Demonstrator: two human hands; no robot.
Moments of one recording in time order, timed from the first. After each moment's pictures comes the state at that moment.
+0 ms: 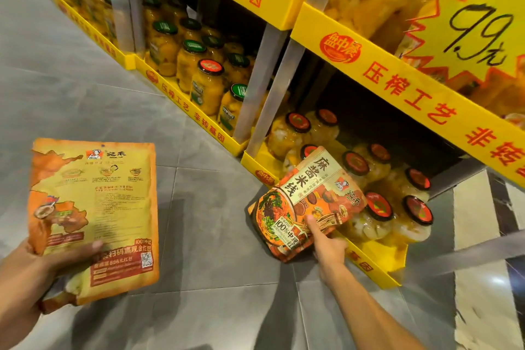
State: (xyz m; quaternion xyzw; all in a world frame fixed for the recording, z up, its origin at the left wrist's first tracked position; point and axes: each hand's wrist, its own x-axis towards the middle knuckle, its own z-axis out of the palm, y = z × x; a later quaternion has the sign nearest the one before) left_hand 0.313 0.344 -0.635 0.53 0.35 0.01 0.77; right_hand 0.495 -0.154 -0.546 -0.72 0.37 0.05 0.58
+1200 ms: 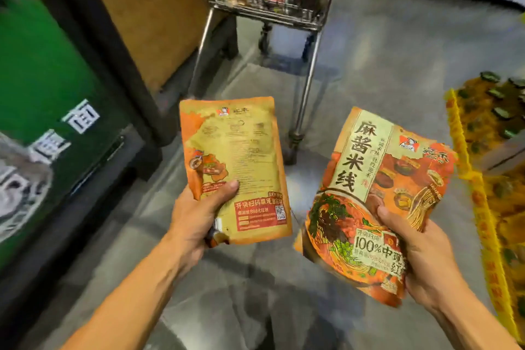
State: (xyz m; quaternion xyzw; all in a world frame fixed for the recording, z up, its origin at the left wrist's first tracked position) left_hand 0.033 0.347 -0.208 0.28 0.52 0.46 0.66; right_hand 0.336 0.255 -0.200 -0.61 -0.16 0.50 0.59
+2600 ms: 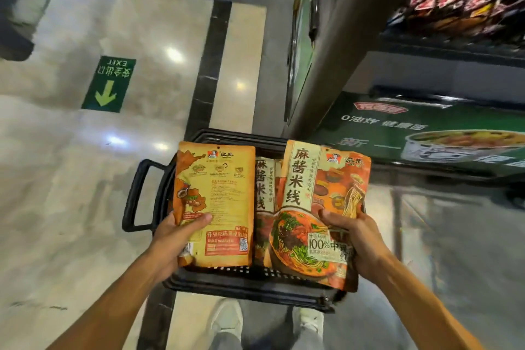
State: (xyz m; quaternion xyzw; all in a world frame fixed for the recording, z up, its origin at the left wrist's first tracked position) left_hand -0.382 -0.232 -0.113 -0.25 0.64 0.62 0.38; right_hand -0.267 0.085 -0.085 -0.49 -0.49 0.72 -0.12
